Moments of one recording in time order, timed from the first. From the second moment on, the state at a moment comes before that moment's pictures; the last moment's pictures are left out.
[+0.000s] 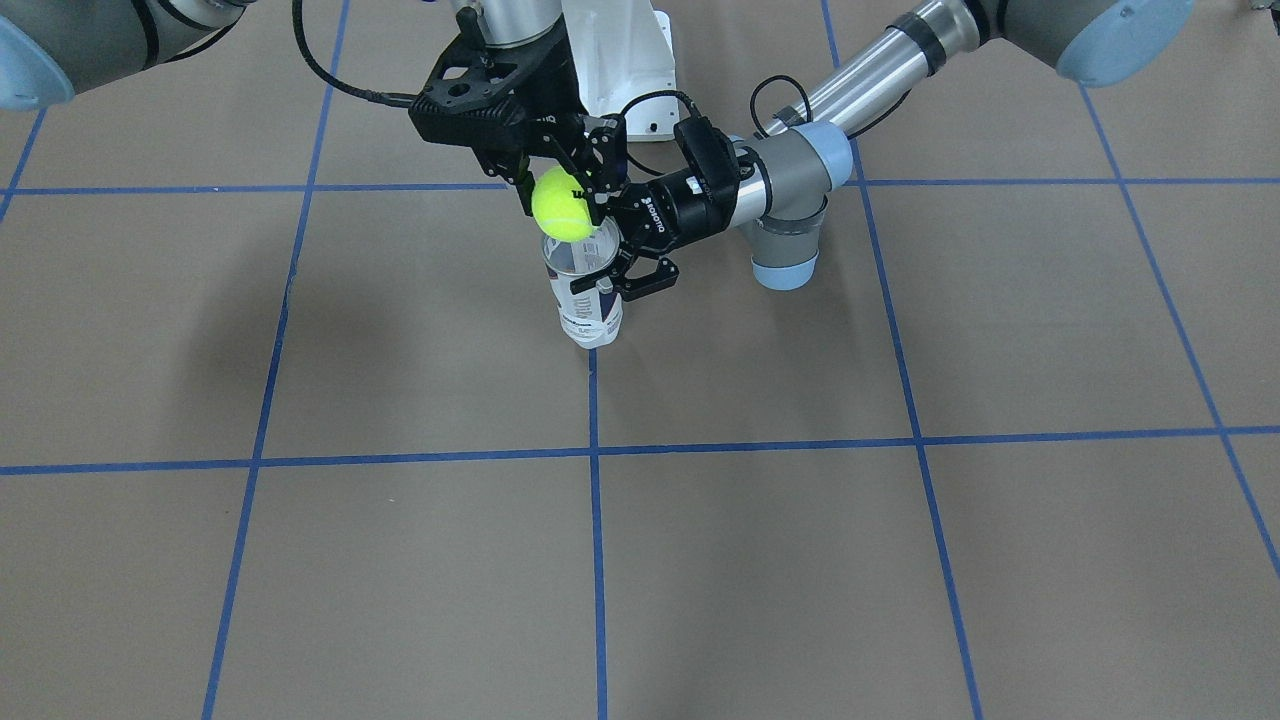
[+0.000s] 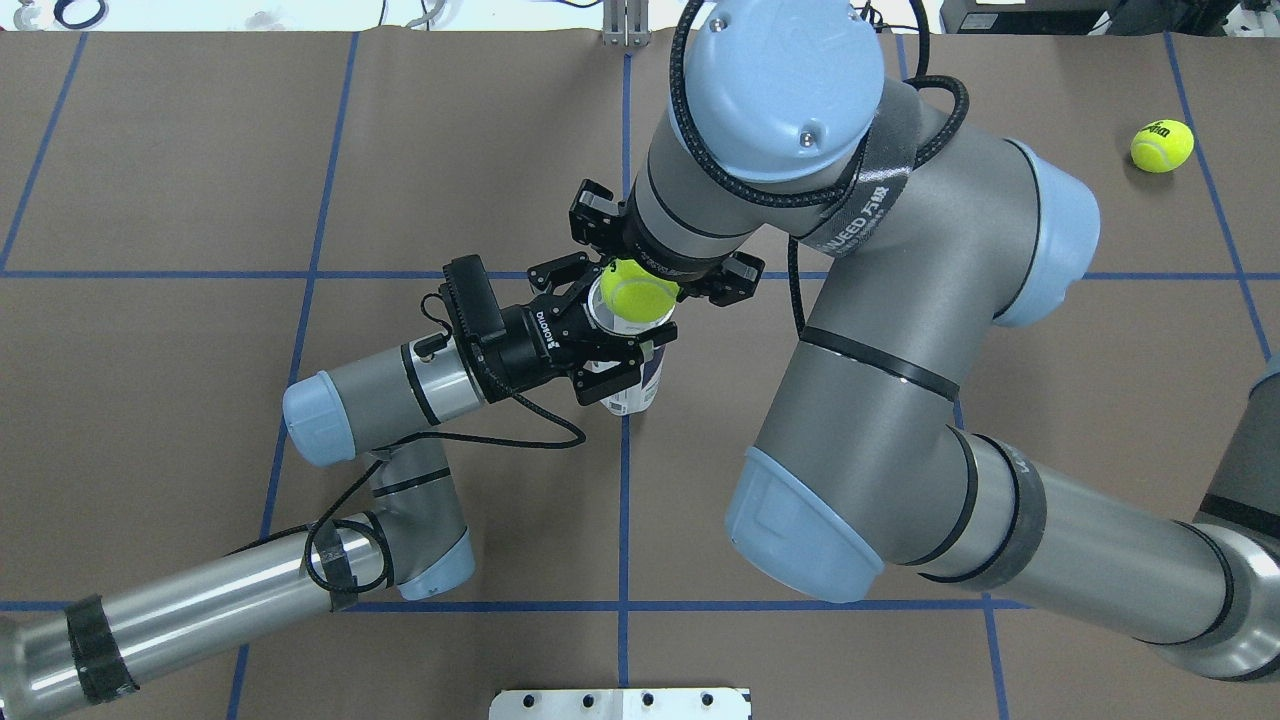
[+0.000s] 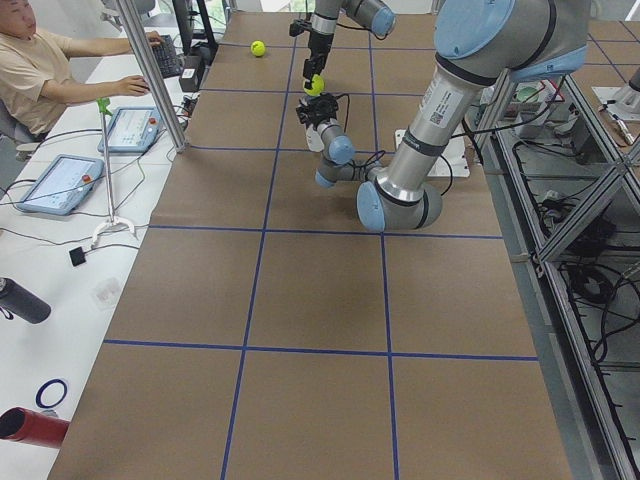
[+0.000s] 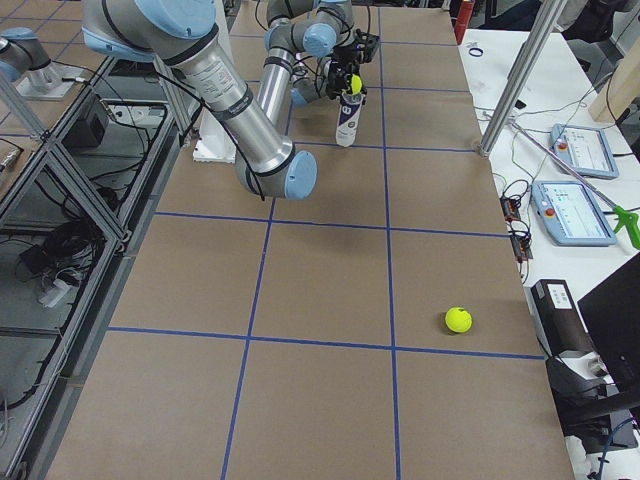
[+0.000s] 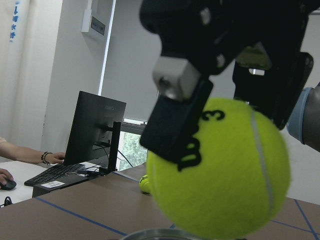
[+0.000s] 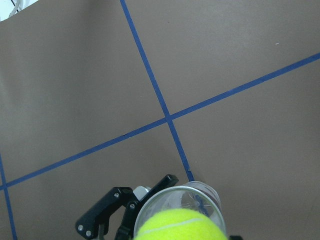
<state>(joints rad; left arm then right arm) -0.44 -2.29 -1.10 -3.61 -1.49 -0.44 0.59 -0.72 1.92 -1.84 1.82 1.59</state>
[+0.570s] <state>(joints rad) -0.44 -2.29 -1.10 -3.61 -1.49 -0.44 0.58 -0.72 1.91 -1.84 1.80 1.59</state>
